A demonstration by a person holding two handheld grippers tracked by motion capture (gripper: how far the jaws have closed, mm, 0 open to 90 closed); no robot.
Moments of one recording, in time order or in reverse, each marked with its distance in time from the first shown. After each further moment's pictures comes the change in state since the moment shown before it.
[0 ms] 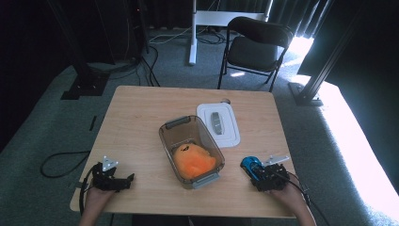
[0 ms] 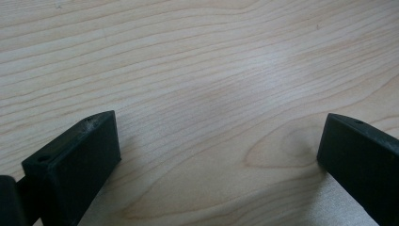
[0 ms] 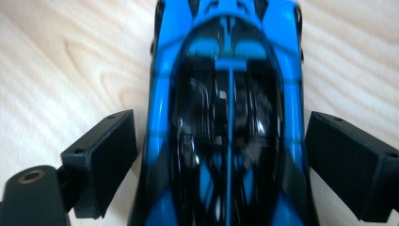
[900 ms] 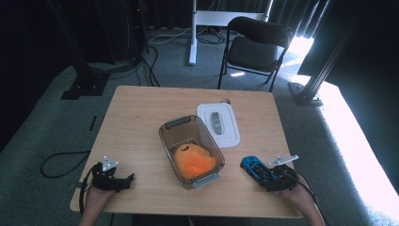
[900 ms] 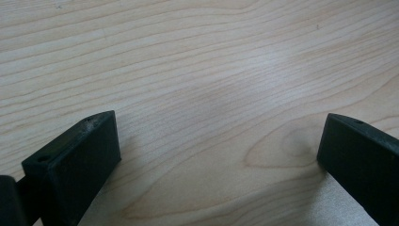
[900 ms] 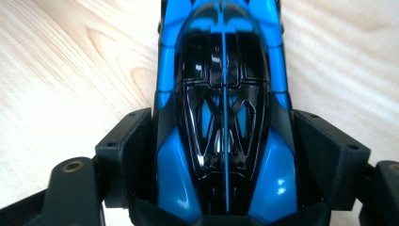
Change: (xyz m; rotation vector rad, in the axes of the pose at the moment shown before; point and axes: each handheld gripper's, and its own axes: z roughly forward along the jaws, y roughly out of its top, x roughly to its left) left arm 0.000 0.000 0.000 0.000 0.000 0.000; right arm -0.014 -0.004 -0.027 -0.018 0.066 -0.015
